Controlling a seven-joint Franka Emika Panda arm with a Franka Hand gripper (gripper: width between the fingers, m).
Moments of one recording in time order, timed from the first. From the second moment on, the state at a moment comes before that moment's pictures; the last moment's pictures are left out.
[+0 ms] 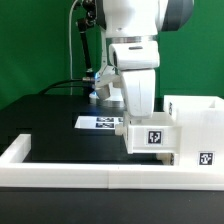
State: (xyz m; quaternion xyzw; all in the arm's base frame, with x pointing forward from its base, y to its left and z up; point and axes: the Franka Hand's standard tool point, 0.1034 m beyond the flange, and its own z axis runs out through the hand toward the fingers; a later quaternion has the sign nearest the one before) arm 0.545 -0.003 0.053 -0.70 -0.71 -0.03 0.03
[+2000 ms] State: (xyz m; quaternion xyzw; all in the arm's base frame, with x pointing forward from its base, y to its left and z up) arm 0.561 0.001 0.108 -0.70 -0.71 -0.02 0.02
